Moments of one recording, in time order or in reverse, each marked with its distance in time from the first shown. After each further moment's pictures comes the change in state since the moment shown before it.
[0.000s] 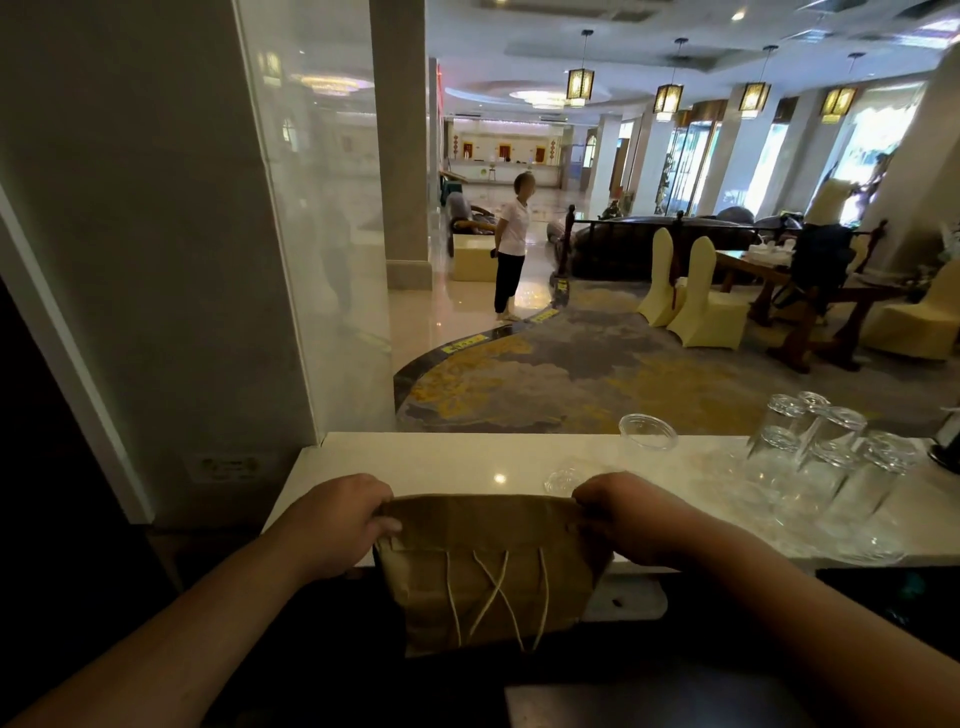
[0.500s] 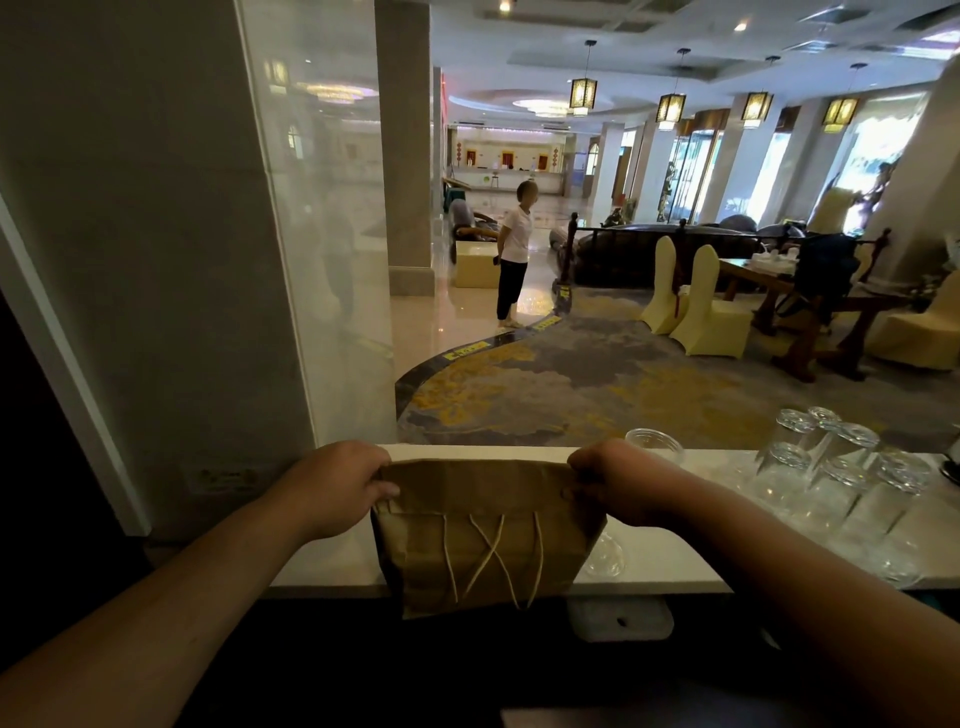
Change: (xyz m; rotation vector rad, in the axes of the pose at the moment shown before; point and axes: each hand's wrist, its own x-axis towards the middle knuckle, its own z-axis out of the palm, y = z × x) left_hand 0.040 -0.008 -0.038 -0.014 0.046 -0.027; right_hand 0.036 -0.008 -0.042 -0.006 0.009 0.020
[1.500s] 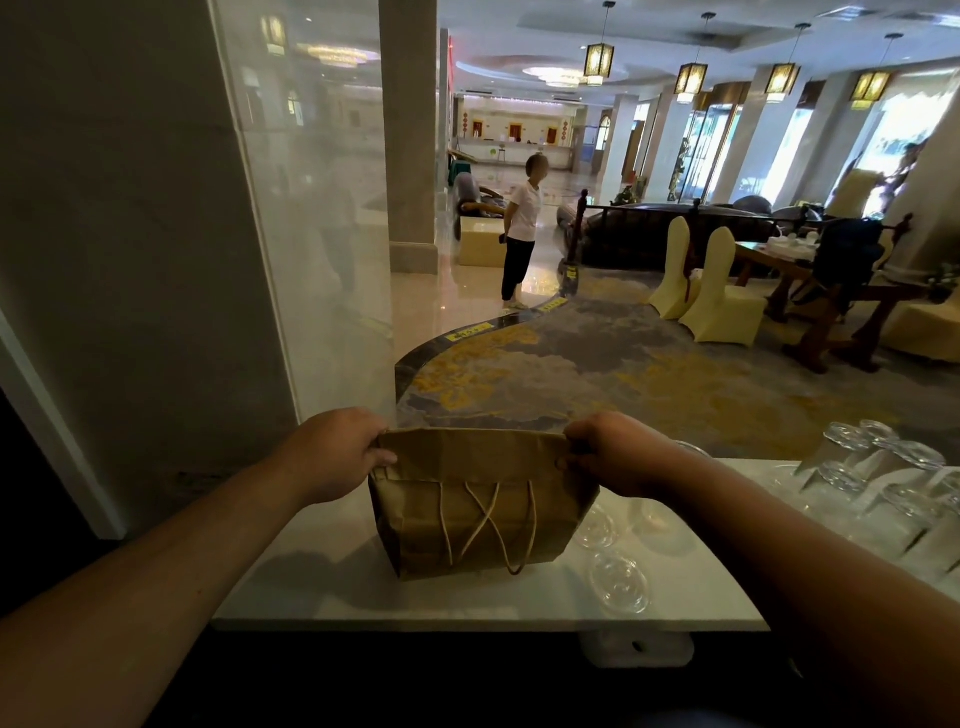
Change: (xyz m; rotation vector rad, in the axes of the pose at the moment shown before) left_hand 0.085 -0.035 -0.005 0.005 0.021 0.018; right_hand 0.098 0.016 -0.009 -0.007 0.015 -0.007
